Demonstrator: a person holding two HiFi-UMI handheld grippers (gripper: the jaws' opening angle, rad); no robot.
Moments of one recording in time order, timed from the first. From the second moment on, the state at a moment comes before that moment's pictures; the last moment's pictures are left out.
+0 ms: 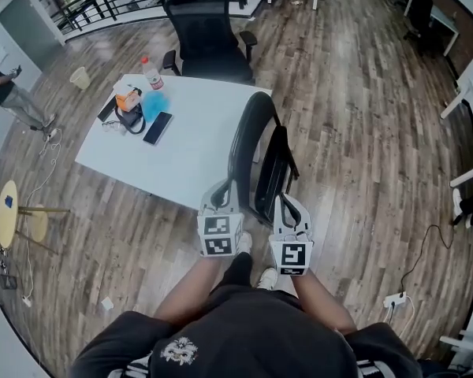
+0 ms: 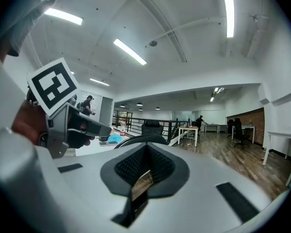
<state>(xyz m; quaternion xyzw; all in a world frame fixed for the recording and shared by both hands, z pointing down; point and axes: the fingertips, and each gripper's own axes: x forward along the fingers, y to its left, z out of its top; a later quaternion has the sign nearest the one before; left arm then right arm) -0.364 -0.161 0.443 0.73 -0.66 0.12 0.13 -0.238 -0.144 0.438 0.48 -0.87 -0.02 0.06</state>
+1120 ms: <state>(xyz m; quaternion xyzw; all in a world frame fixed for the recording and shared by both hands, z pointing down) -0.384 -0.327 0.516 0.77 -0.52 0.21 0.30 -0.303 -0.344 0.694 0.50 -0.76 0.29 0.31</state>
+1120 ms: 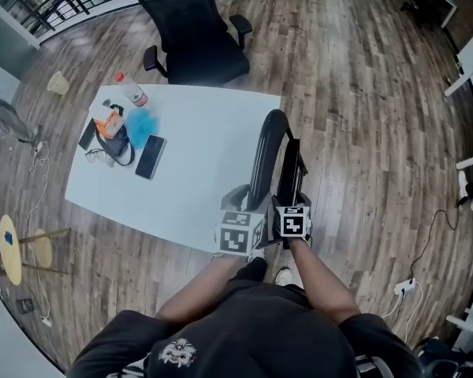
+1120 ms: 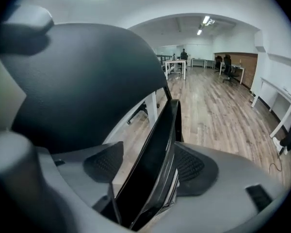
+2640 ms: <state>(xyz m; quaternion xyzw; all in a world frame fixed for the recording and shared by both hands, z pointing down) -0.367 -0.324 0.571 0.76 -0.45 0.27 0.38 -0.132 -0.346 0.760 0.48 -0.71 0.38 0.34</state>
